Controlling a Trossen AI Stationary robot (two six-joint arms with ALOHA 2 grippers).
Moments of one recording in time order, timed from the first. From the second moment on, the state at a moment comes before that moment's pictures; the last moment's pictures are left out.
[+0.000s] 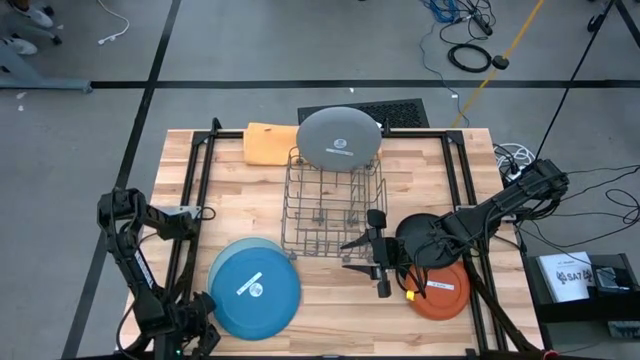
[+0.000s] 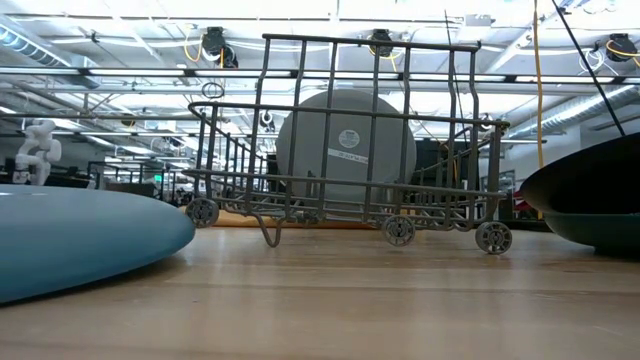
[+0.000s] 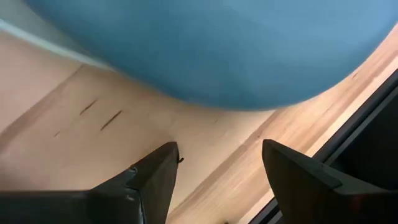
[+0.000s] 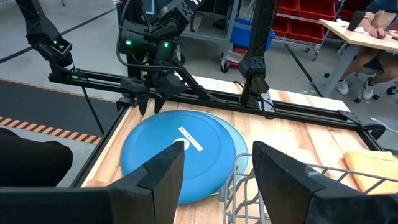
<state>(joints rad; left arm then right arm) -1.31 1.67 0.86 -0.52 -0.29 -2.19 0.49 1.38 1.17 -0.08 0.42 0.04</state>
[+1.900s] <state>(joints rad) -1.29 1.68 0.85 -0.30 -0.83 -2.13 0.49 1.39 1.17 -0.05 0.42 0.04</state>
